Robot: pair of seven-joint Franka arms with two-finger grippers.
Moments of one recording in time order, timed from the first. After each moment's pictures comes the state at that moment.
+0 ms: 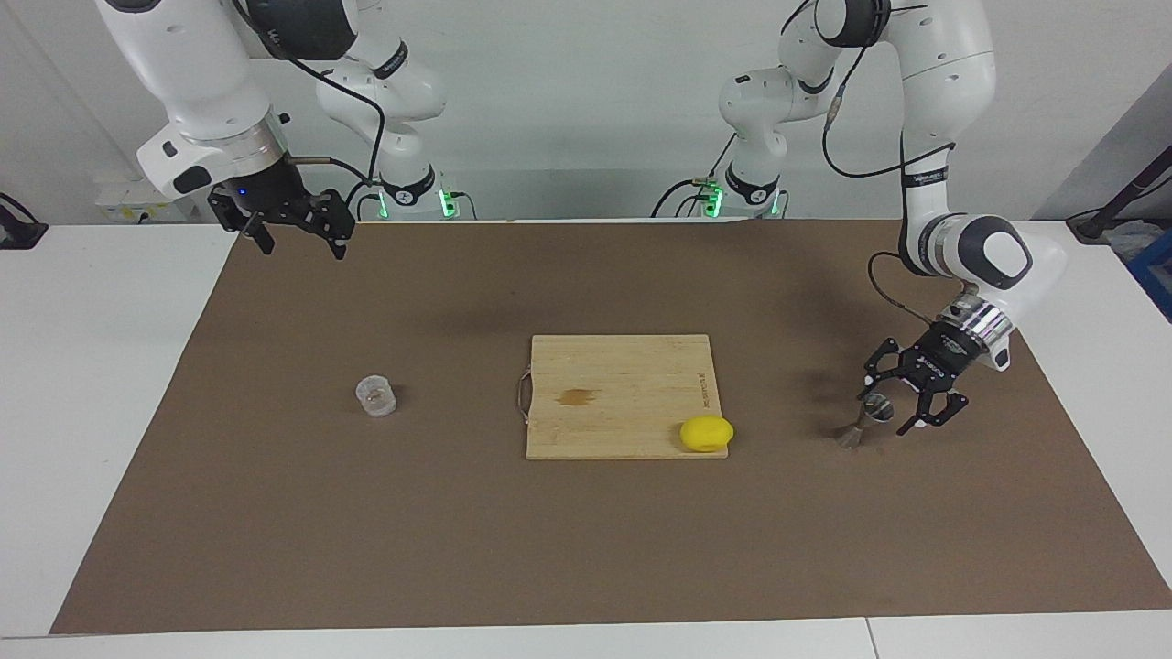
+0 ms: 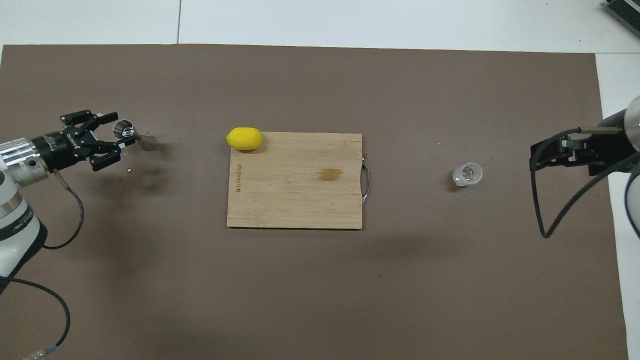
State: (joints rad) left arm 0.14 0.32 0.10 -1.99 -1.39 2.13 -1.08; right arm 0.03 0.03 0.02 -1.53 -0.02 1.50 0.15
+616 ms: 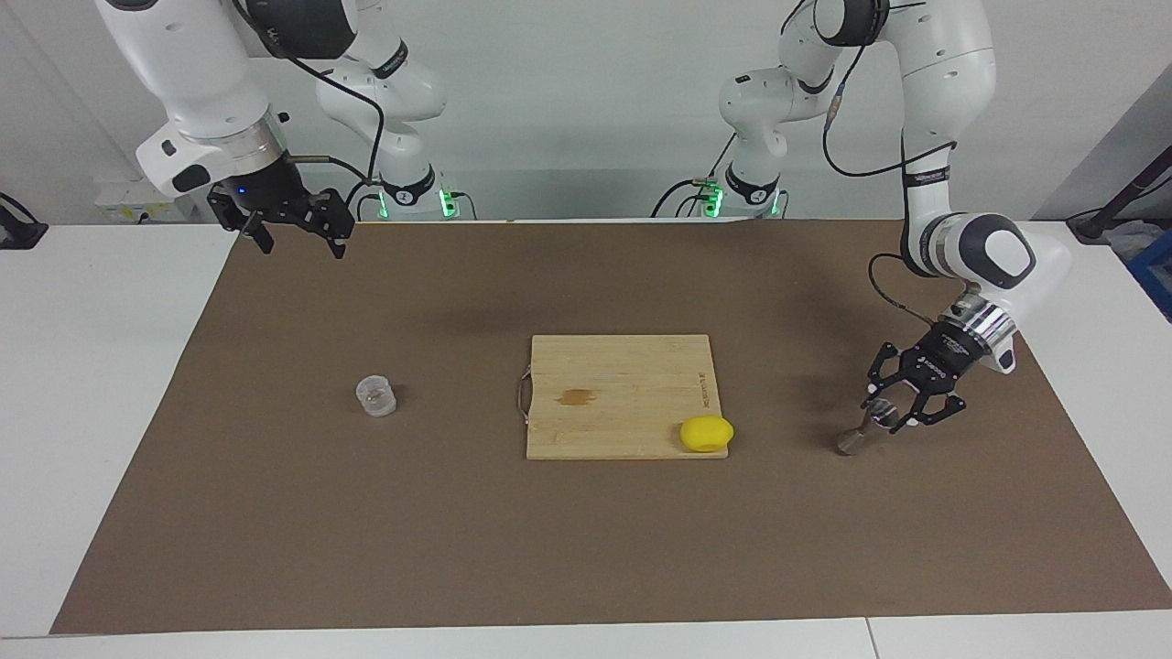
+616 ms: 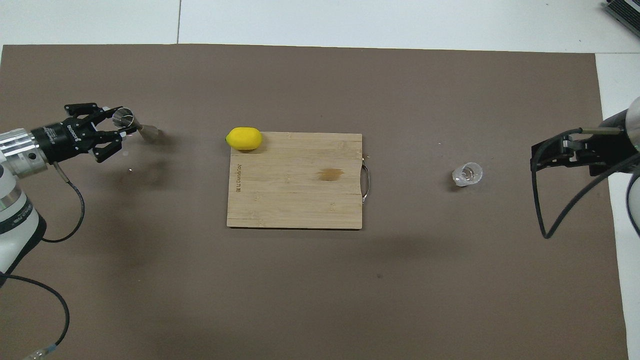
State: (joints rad) left arm 0.13 0.32 0.07 -1.93 -1.37 2.13 -1.02; right arm 0.03 0.02 0.02 -1.54 -0.02 1.50 0.15
